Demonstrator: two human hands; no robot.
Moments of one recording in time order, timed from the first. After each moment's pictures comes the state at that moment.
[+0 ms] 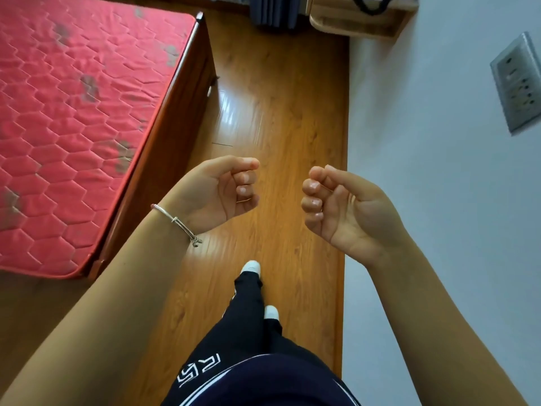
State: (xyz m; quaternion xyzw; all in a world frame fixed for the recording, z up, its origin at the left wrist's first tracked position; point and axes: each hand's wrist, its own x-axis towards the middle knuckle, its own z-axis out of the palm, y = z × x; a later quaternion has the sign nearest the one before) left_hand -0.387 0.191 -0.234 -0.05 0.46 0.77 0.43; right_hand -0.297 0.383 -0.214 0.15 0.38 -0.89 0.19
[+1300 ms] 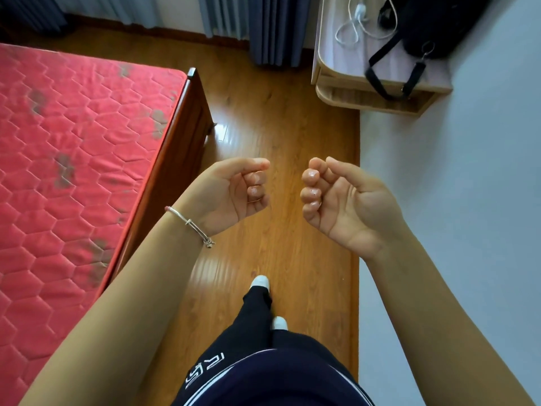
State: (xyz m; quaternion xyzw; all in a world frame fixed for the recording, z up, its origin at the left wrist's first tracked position) left_hand -0.793 0.329 -0.235 -0.04 0.45 0.78 0.44; right_hand -0.712 0.508 -0.210 0.16 0.35 -0.91 0.18
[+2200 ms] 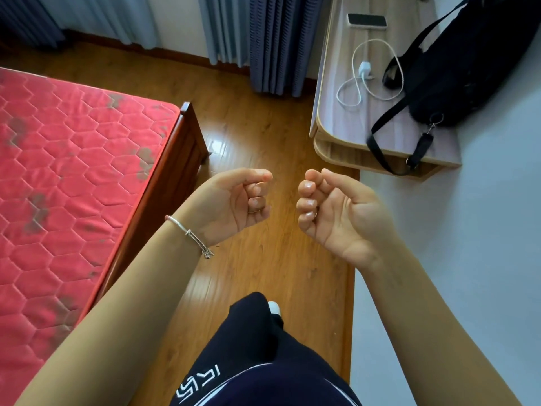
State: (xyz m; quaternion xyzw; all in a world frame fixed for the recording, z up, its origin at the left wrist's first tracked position) left_hand -0.977 0.410 -0.233 -0.04 0.45 0.78 0.42; right_hand -0.908 0.589 -0.211 0.15 0.34 -0.91 0.21
